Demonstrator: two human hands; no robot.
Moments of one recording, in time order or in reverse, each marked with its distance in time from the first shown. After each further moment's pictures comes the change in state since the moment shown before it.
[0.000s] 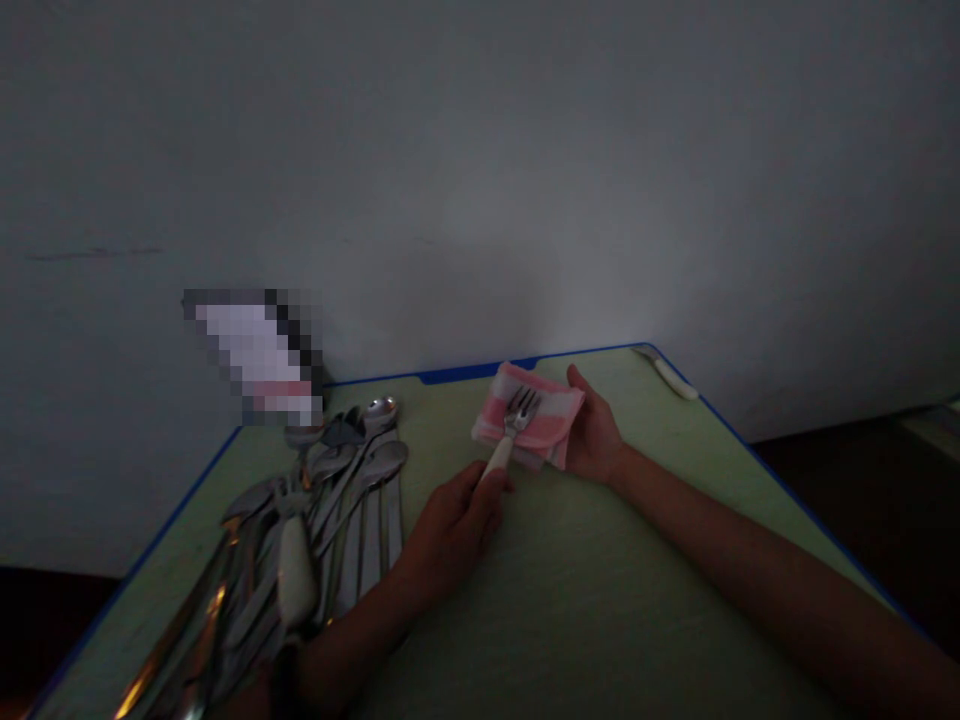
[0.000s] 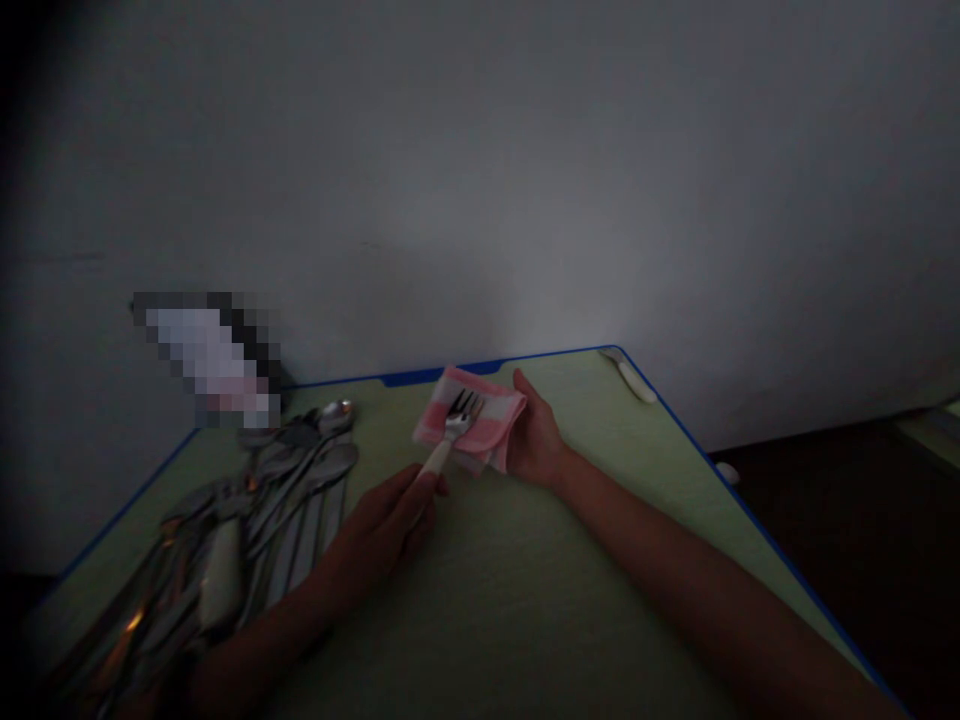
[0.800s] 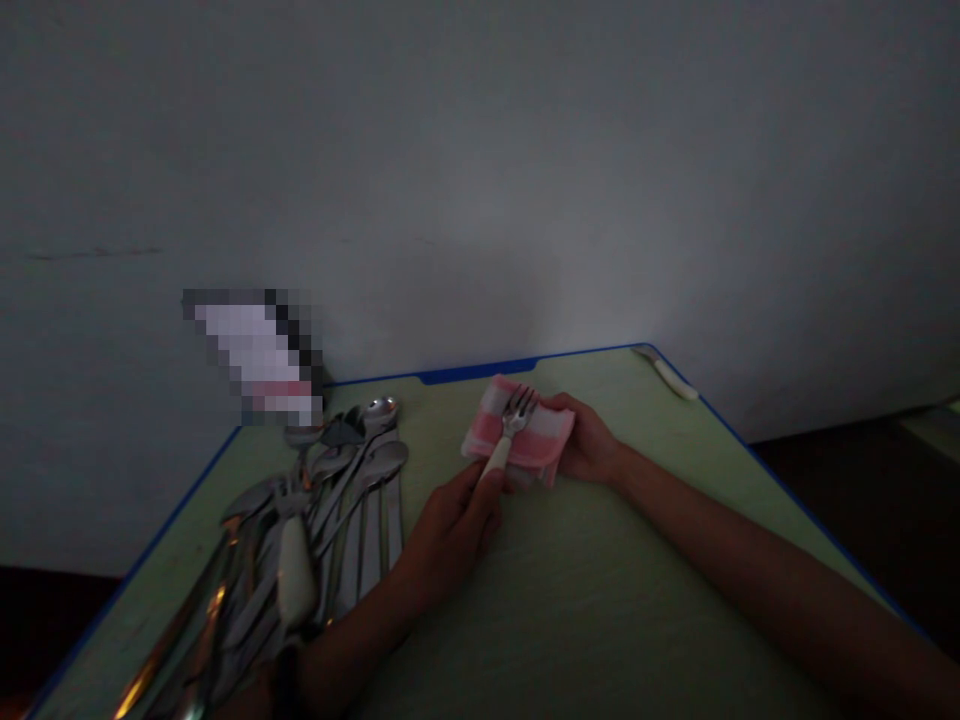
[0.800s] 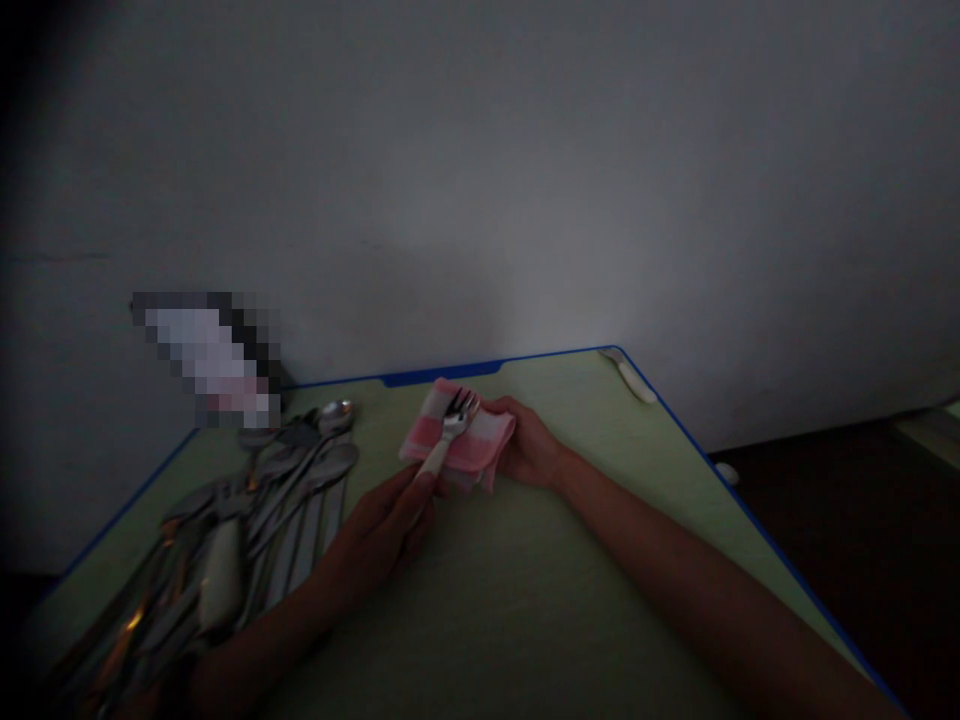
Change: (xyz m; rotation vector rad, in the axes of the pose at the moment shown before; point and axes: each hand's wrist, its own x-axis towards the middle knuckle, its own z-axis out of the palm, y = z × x) left_hand -0.001 0.001 0.002 -0.034 0.031 0.031; right_hand 0.003 0.006 -0.015 -0.019 -0.022 0.141
